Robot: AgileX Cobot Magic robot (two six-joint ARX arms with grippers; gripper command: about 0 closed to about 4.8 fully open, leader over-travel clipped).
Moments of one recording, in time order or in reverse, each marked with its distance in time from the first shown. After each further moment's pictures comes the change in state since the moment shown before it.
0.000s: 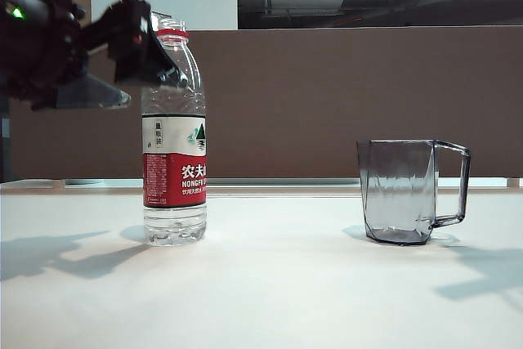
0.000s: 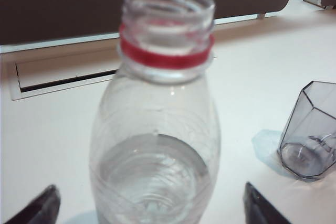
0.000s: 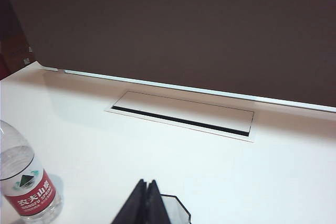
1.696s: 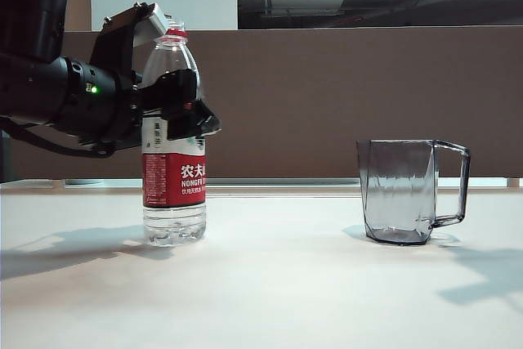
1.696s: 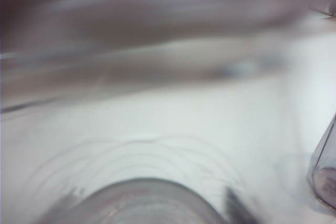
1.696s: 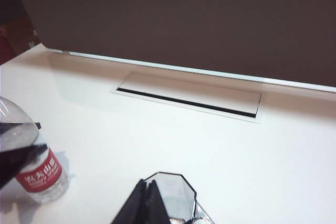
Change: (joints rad) left arm 0.000 0.424 0.089 0.391 0.002 0.003; right arm 0.000 0.000 0.003 -0.069 -0.022 0.000
